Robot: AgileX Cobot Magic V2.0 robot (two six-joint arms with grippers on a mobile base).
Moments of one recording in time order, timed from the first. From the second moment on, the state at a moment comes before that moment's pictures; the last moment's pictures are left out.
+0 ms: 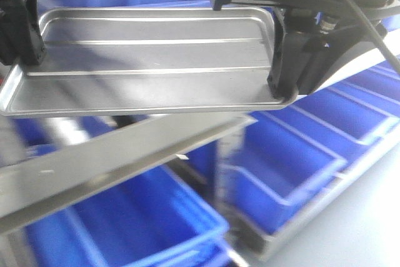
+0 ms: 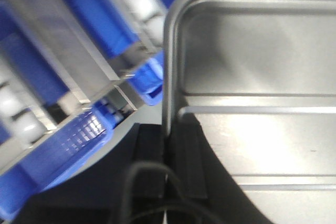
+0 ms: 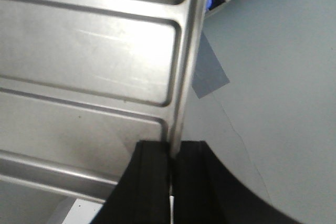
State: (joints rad) left arm -0.73 1.34 -1.09 0.36 0.94 -0.80; right arm 0.75 1.36 -1.03 -0.25 0.82 0.78
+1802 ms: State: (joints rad) left arm -0.73 1.34 -1.09 0.36 0.94 -0.80; right arm 0.75 1.36 -1.03 -0.25 0.83 0.78
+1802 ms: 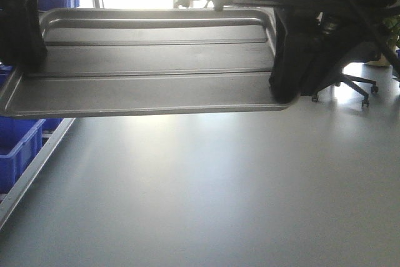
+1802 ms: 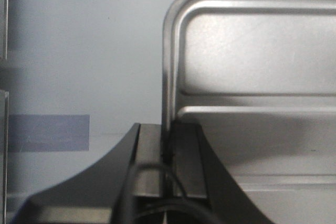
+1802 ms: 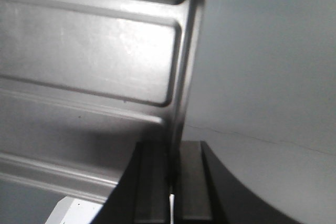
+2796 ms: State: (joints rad) left arm -0.73 1.34 -1.09 0.36 0.94 -0.80; right arm 0.75 1.36 -1.03 -0.25 0.83 0.78
